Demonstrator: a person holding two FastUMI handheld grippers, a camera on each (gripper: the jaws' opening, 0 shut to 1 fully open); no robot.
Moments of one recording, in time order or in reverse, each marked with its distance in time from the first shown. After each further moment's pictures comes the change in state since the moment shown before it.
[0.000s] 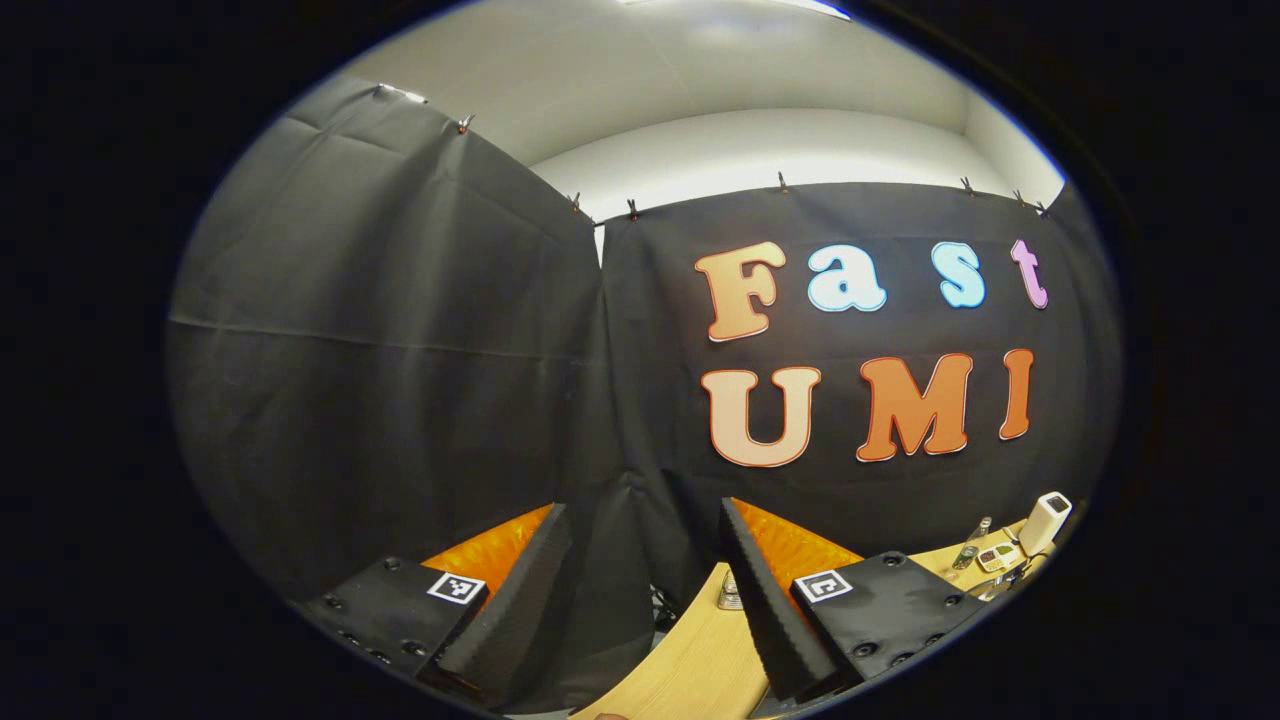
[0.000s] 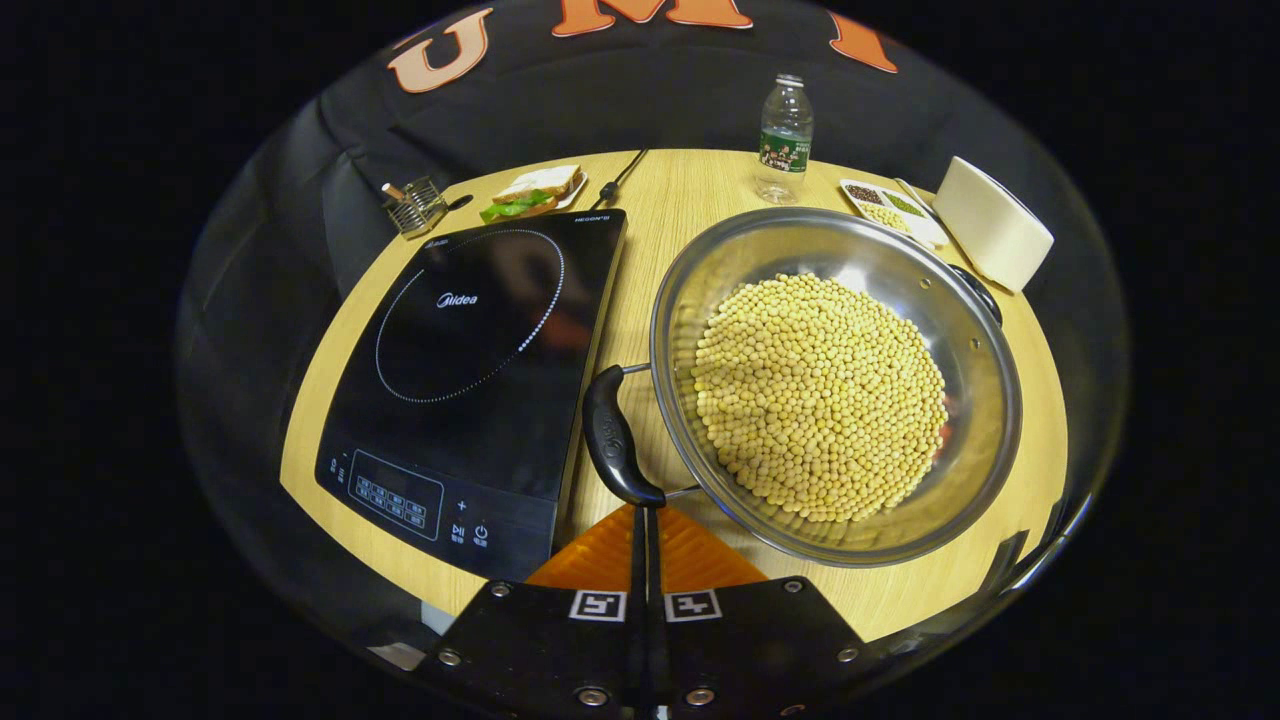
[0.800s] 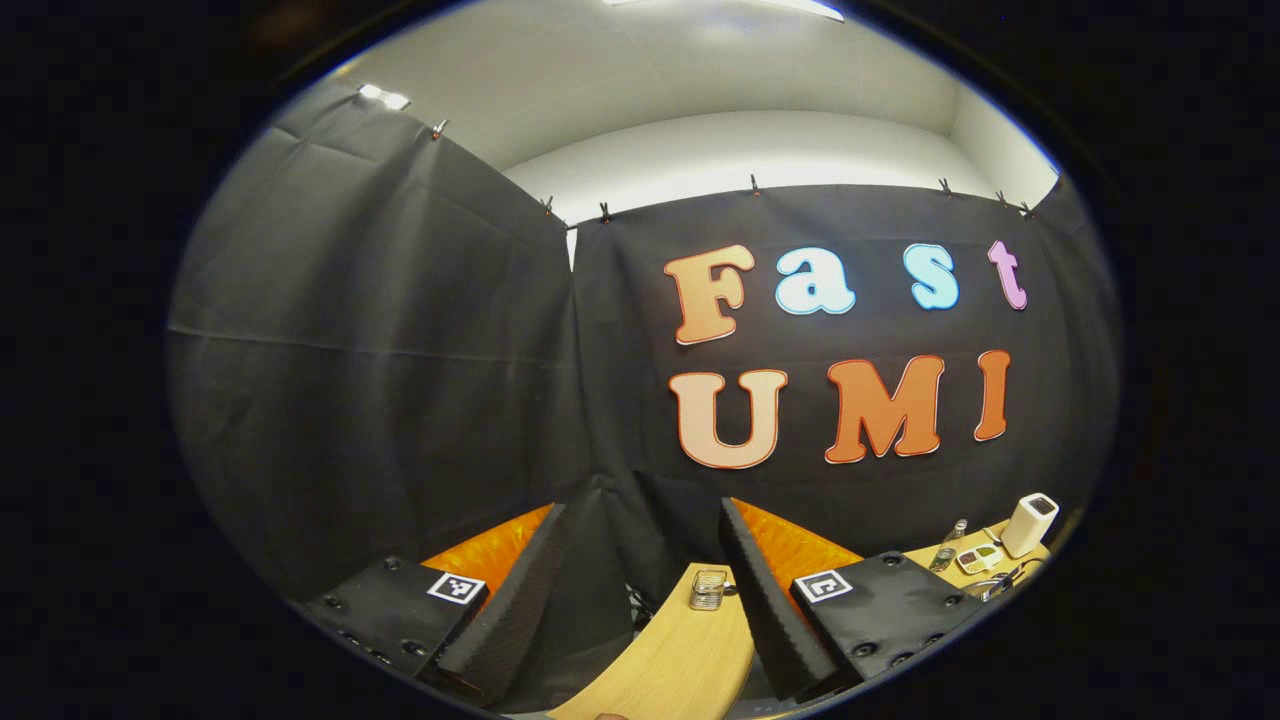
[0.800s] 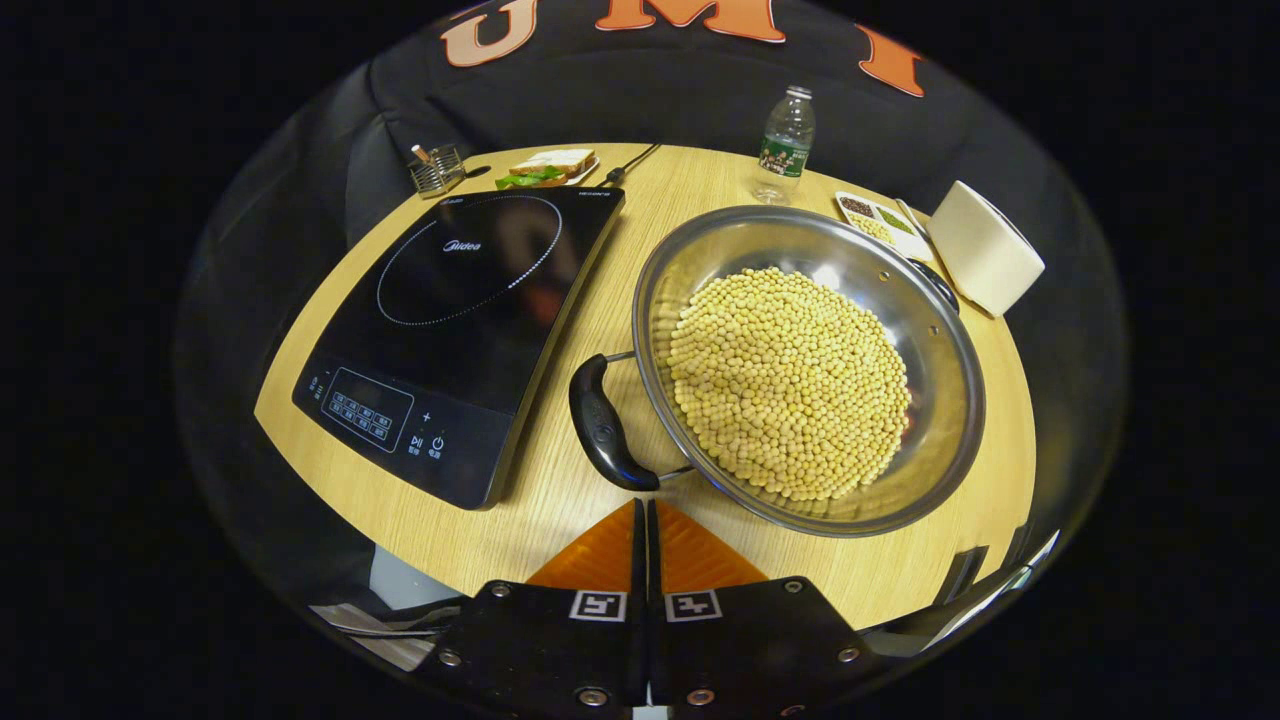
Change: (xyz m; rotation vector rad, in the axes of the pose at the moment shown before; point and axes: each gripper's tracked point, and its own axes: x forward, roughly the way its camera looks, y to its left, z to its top) left arm -0.009 -0.043 0.009 0.005 -0.005 -0.064; right arm -0.021 -0.035 -0.036 -0.156 0.009 -0.059
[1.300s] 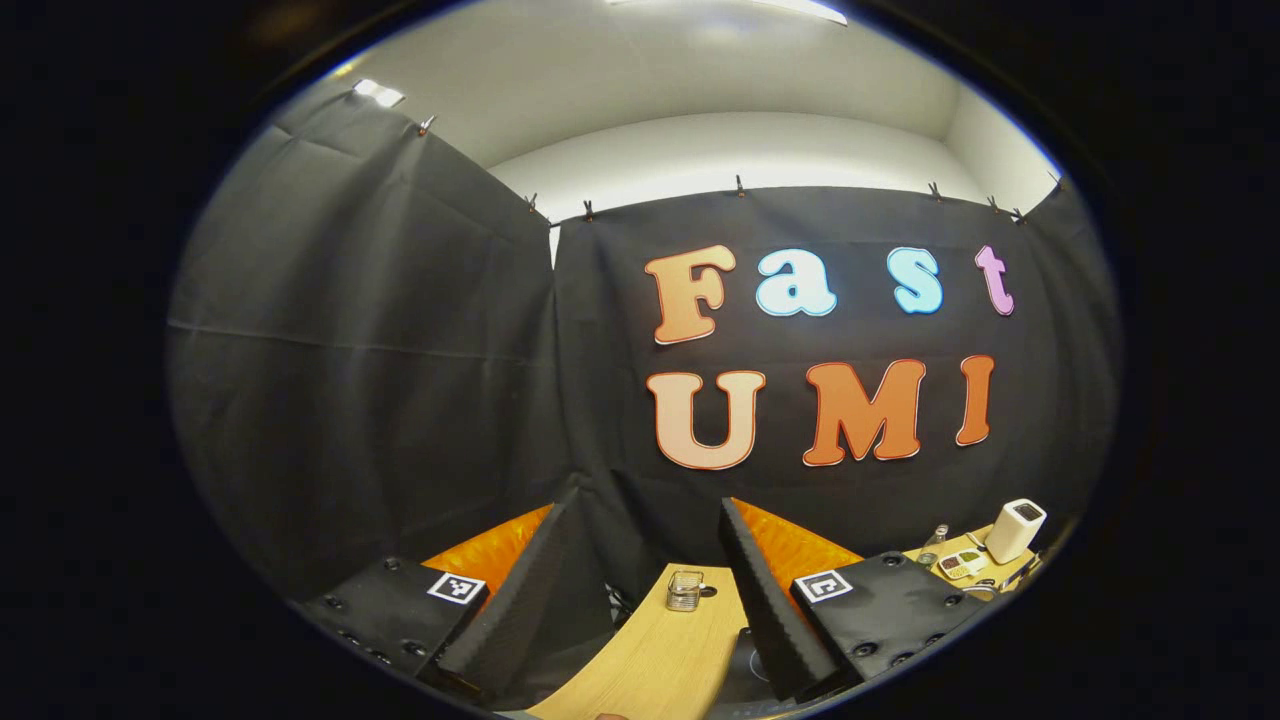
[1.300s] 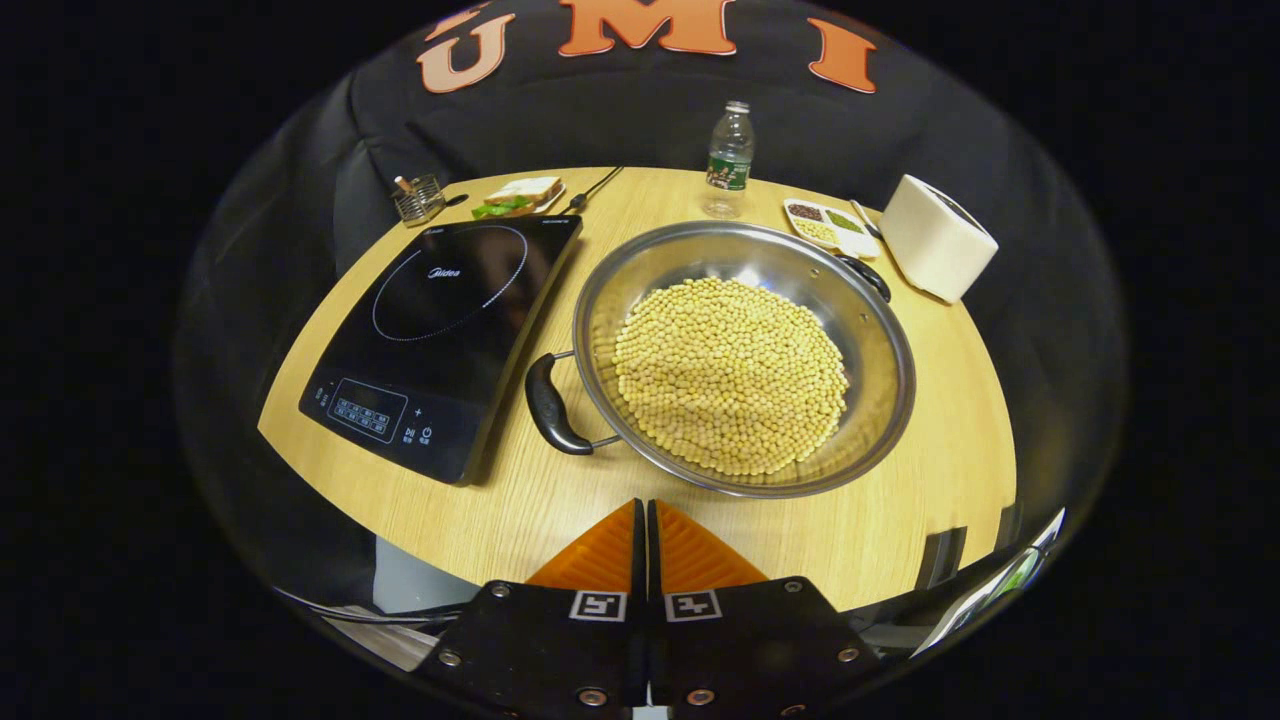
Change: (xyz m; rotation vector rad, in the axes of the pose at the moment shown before) left arm 0.002 -0.033 -0.002 -0.026 0.009 -0.054; right arm -0.038 -0.030 -0.011 0.048 -0.050 -0.018
